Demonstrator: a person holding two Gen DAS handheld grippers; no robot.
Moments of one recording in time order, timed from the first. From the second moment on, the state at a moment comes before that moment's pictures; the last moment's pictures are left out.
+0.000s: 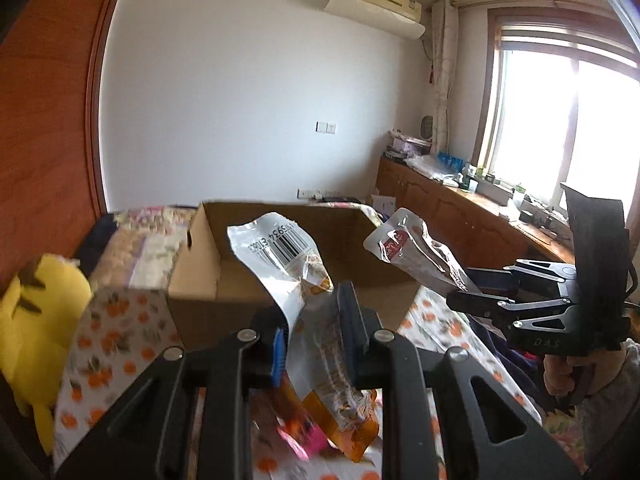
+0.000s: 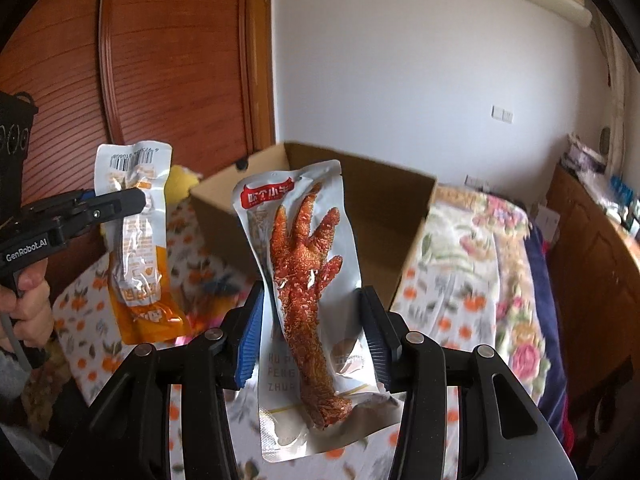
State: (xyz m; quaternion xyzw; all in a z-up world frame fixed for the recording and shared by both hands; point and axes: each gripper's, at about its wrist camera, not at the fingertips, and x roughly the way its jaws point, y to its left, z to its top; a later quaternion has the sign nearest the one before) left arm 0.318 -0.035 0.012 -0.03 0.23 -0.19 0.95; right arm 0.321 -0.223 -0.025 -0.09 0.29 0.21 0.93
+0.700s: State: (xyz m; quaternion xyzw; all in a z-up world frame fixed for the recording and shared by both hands) left arm 0.466 -0.020 0.030 -0.01 0.23 -0.15 0.96; right arm 0.457 -0.189 -0.041 -0.11 0.30 0.22 0.92
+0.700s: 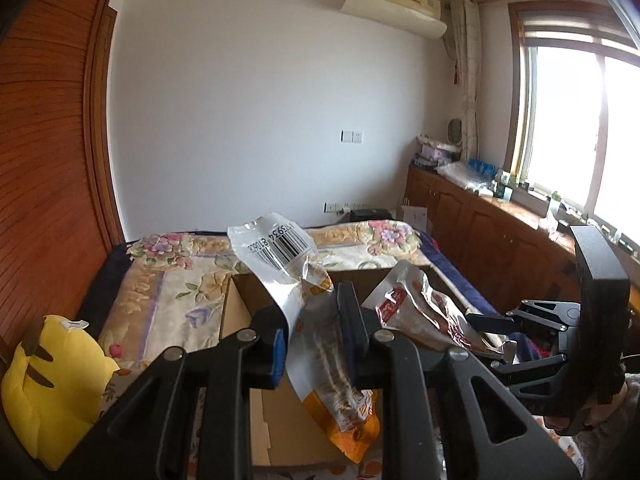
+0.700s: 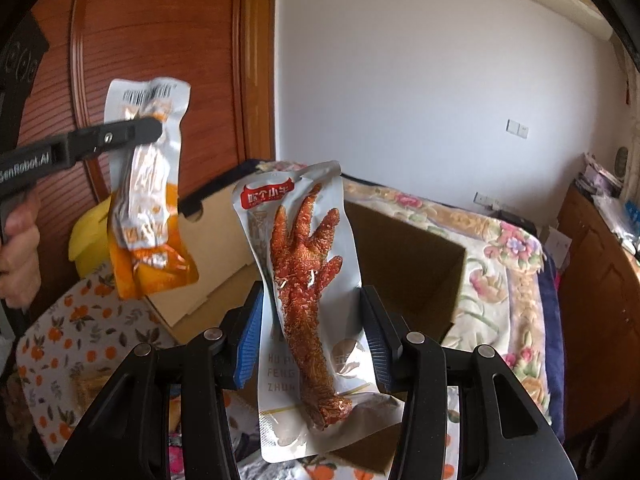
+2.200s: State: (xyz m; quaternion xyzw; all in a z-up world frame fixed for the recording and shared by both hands) left arm 0.447 -0.048 -0.003 0.05 0.30 -0.15 0.94; right arm 0.399 -0.190 -0.059 -0.07 0.33 0.19 0.92
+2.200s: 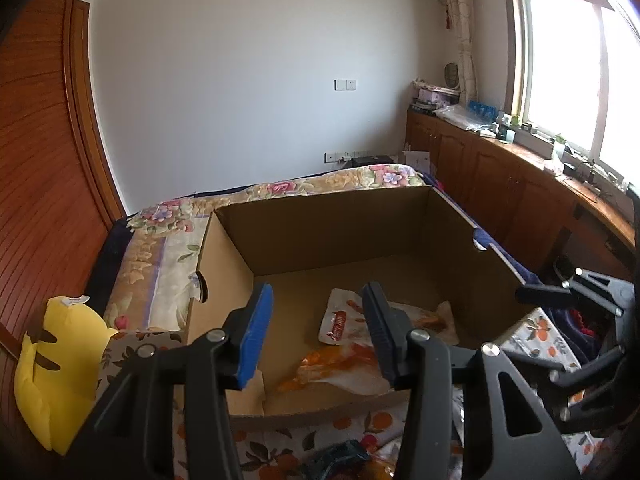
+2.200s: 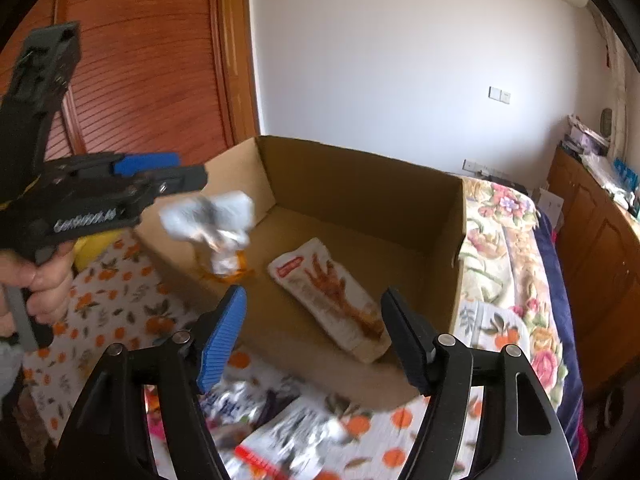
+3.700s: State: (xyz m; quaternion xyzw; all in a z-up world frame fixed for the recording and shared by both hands) left arm 0.325 0.000 -0.158 0.08 0.43 -0.17 0.88; right arm 0.283 -0.162 -0.174 -0.01 0.39 0.19 0.90
